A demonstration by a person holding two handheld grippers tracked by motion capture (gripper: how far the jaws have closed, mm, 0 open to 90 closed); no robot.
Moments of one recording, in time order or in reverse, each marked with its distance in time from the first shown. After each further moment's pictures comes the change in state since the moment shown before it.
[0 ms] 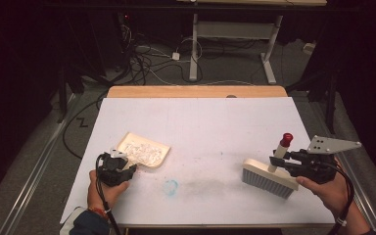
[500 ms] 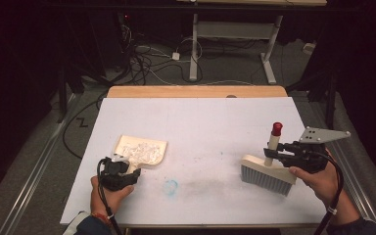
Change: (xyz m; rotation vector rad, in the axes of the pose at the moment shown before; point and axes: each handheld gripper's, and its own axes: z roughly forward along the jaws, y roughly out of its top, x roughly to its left) left arm -0.013 -0.008 -0.006 -0.026 -0.052 -0.034; right arm -0.013 0.011 0.018 -0.003 -0.005 0.033
